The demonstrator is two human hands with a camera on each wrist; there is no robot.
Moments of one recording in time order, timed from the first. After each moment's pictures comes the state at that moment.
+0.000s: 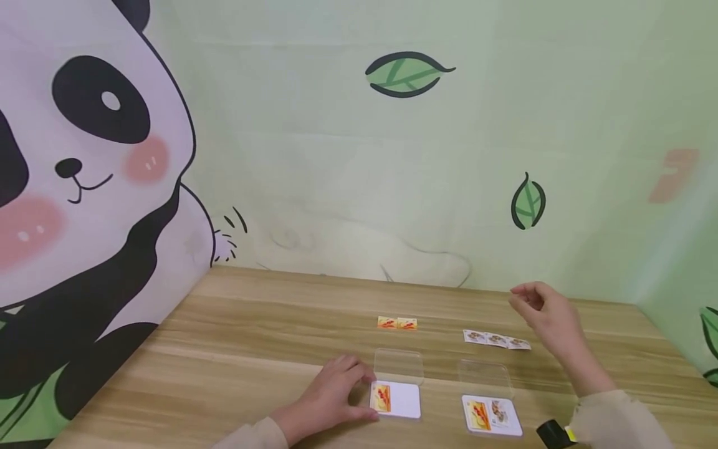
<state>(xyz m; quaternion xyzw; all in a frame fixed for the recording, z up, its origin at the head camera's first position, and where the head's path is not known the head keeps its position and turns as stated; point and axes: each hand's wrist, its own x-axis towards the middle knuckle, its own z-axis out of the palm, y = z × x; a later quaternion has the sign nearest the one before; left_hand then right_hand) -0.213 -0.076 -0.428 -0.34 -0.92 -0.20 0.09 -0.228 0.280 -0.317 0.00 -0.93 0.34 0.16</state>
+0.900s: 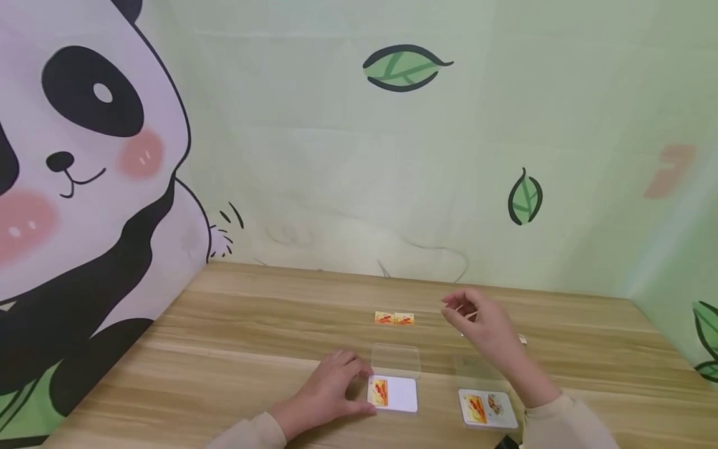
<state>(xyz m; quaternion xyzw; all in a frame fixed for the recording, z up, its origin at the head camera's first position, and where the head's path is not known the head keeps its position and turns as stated) -0.213 -0.075 -0.429 -0.33 -0.92 -0.21 0.08 -0.212 0.195 -0.315 0.12 -0.90 0.40 0.13</state>
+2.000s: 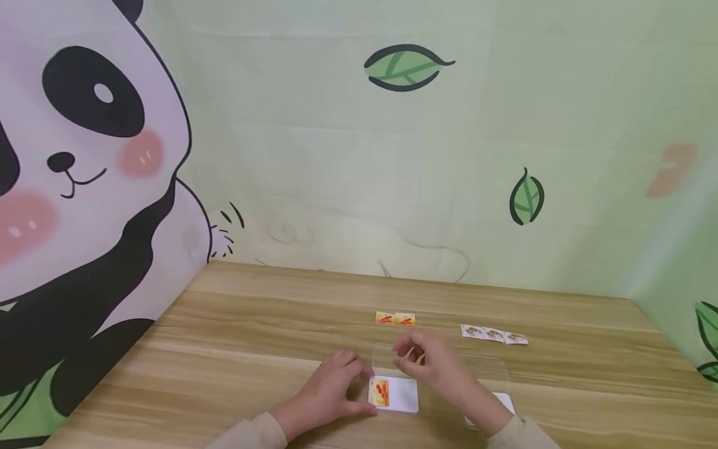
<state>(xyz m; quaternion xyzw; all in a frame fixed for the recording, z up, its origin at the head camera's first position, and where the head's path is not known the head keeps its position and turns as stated) -0.212 -0.075 -0.426 -0.34 -0.91 -0.22 0.07 -0.203 0.146 -0.364 0.23 -0.88 0.41 0.03</state>
